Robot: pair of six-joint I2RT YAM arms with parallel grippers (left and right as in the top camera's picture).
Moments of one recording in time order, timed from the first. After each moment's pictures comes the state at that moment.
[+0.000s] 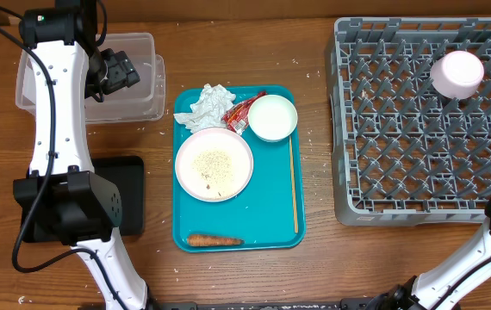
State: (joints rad) left arm 0.10 2.11 2.25 -1.52 -0.12 -0.45; right arm -0.65 2.17 2.31 -1.30 0.00 0.35
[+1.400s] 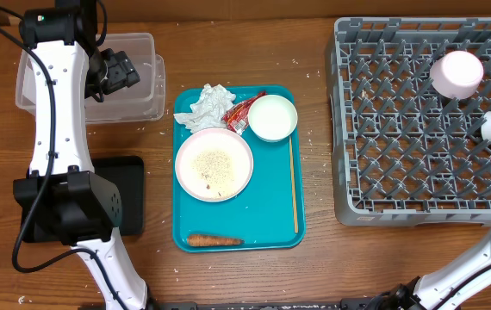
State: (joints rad) left arm 0.10 2.11 2.25 -1.52 -0.12 -0.45; right arm -0.74 2.17 2.28 -1.29 0.09 0.46
